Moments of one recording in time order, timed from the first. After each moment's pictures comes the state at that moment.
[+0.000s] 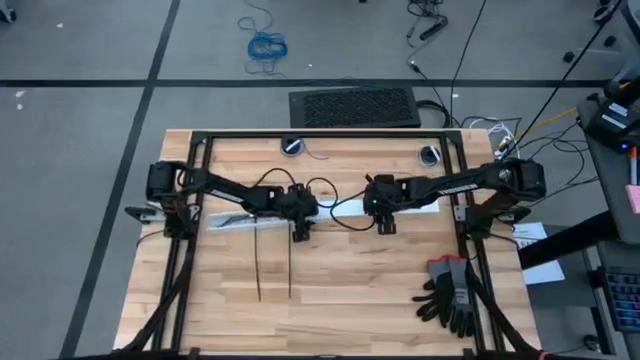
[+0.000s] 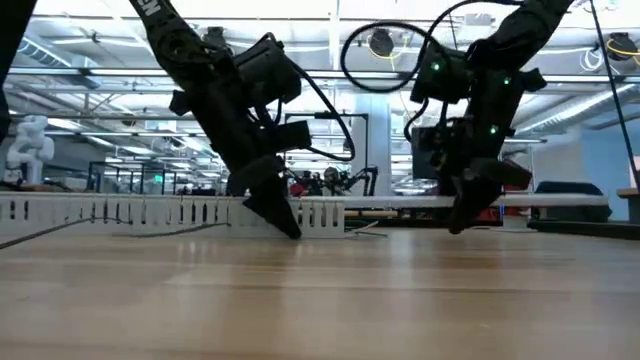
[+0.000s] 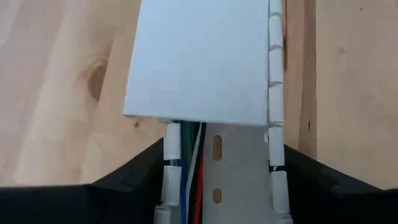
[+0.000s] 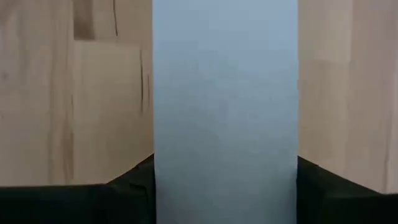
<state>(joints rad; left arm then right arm) 0.09 1.81 0.87 -0.04 -0.06 0.07 -0.15 1.54 0.75 -0.42 0.16 -0.23</state>
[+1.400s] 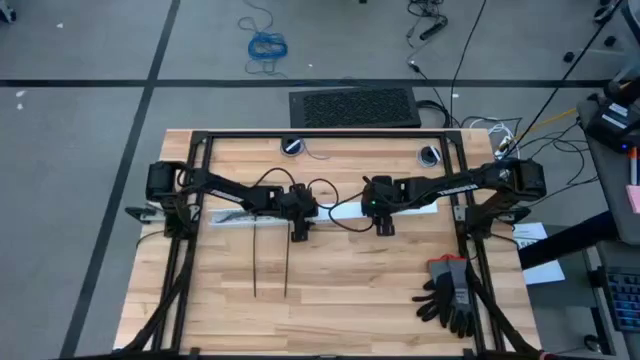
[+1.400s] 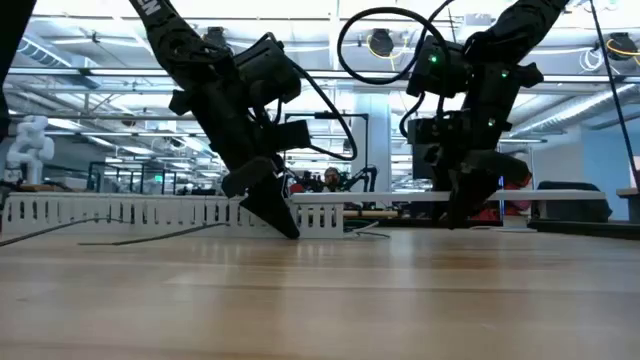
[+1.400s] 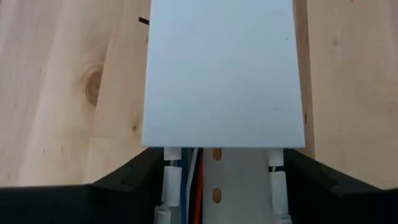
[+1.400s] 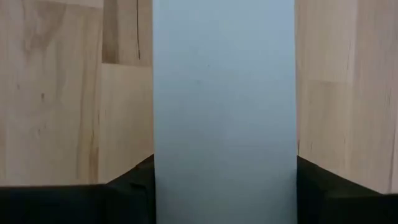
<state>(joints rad) 0.09 1.81 0.87 -0.04 -0.05 0.11 -0.14 1.55 0.78 -0.41 0.13 -0.22</state>
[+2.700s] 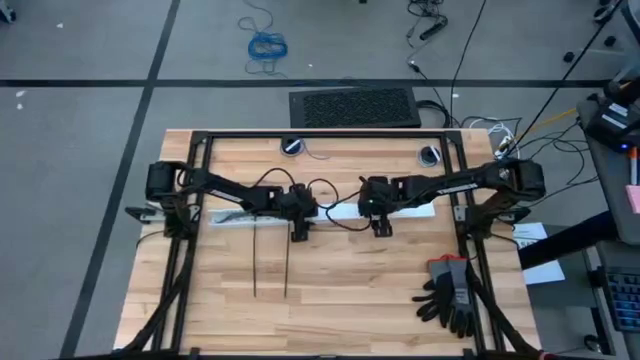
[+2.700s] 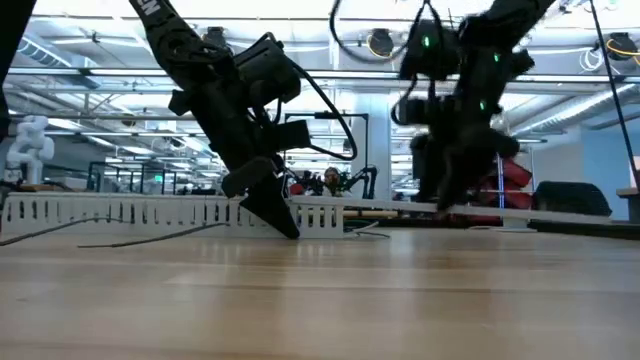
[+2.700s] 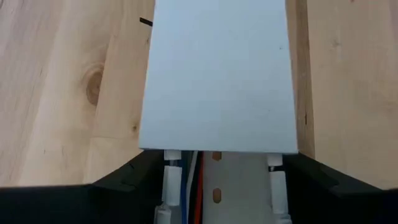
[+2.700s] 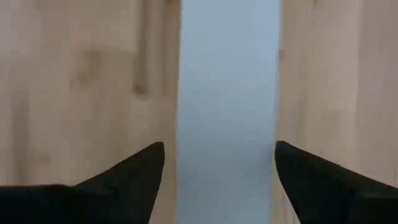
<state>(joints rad) 0.09 1.81 0.87 -0.03 -0.06 0.11 -0.12 1.52 0.87 -0.48 0.04 -0.21</state>
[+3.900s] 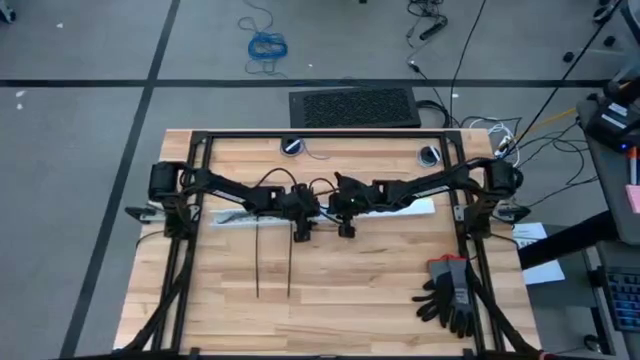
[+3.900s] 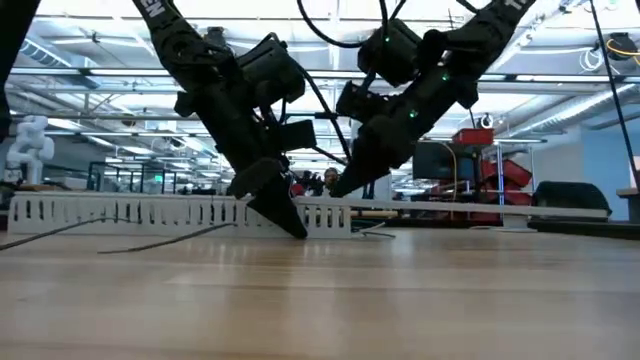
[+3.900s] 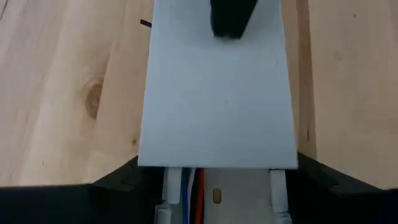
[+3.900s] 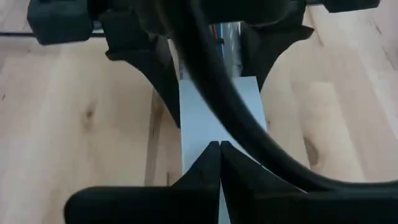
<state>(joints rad) 0.09 1.81 0.89 0.02 -0.06 0.11 -0.12 1.79 0.94 0.07 -0.01 -0.10</state>
